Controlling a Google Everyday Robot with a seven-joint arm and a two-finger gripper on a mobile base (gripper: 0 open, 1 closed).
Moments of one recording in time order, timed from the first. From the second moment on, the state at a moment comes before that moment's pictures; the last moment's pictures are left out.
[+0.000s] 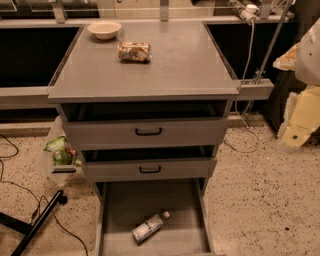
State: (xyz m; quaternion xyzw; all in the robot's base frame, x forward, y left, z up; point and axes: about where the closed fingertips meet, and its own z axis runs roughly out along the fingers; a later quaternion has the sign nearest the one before) arm 0.438 -0.216 0.978 -0.60 0.78 -0.04 0.16
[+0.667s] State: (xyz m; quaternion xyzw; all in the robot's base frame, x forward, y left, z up) arm 0.434 -0.212 0.958 -0.61 0.77 -0.02 0.15
